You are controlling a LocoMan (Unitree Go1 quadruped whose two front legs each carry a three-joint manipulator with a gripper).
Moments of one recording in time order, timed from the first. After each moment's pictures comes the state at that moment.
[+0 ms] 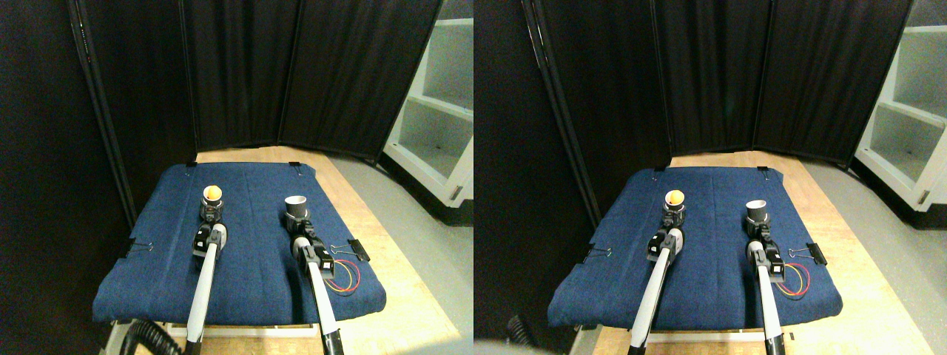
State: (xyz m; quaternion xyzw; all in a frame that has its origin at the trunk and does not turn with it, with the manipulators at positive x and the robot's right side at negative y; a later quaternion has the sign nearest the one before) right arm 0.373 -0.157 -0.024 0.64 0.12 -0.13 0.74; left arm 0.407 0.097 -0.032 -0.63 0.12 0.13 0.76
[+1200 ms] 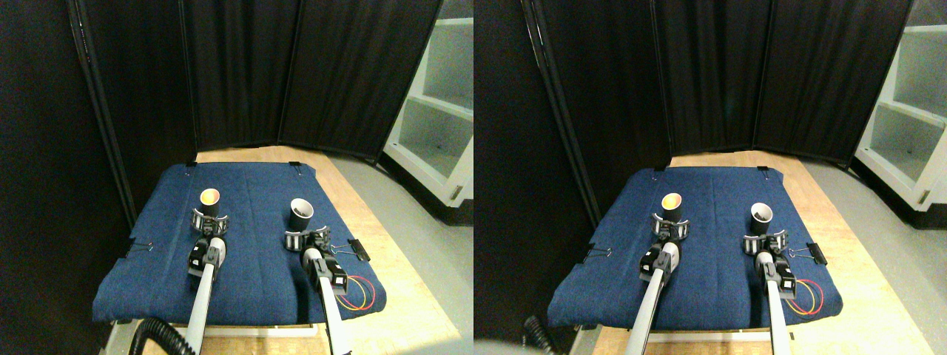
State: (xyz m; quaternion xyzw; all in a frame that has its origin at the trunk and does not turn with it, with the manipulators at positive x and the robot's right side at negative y) right arm 0.345 -0.163 -0.025 0.65 0.16 -0.11 0.74; left arm 0.367 0.095 -0.019 -0.61 0.13 0.11 0.77
